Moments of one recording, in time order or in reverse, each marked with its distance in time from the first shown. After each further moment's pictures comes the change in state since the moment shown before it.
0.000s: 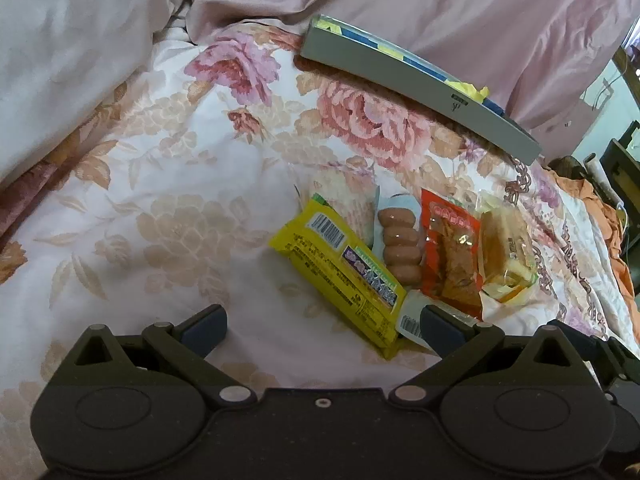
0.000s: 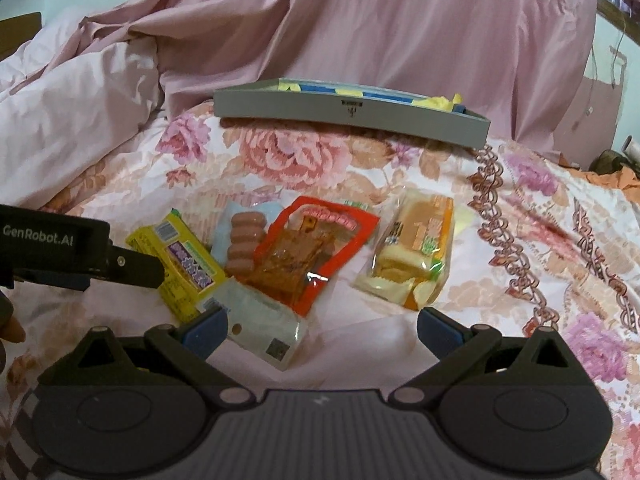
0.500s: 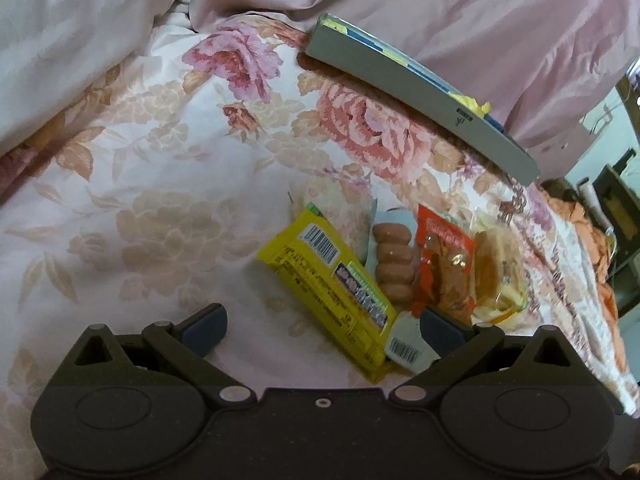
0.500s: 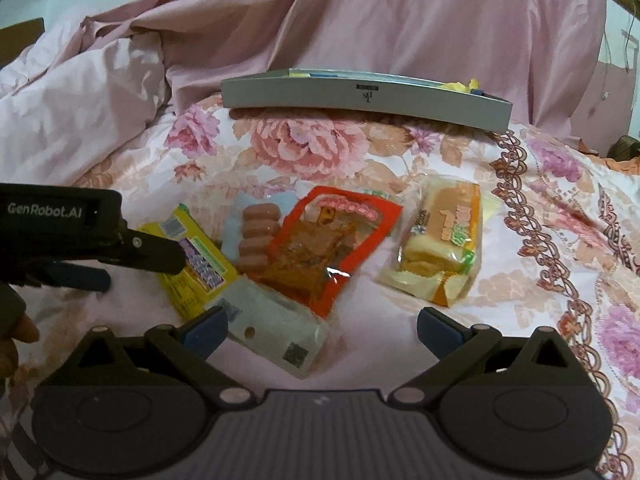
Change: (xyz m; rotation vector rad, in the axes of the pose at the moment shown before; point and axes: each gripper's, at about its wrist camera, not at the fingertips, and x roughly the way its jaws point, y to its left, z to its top) left arm 0.013 0.005 0.008 -0.090 -0.010 -0.060; right arm 0.020 0.002 -0.001 0.030 0.007 0.059
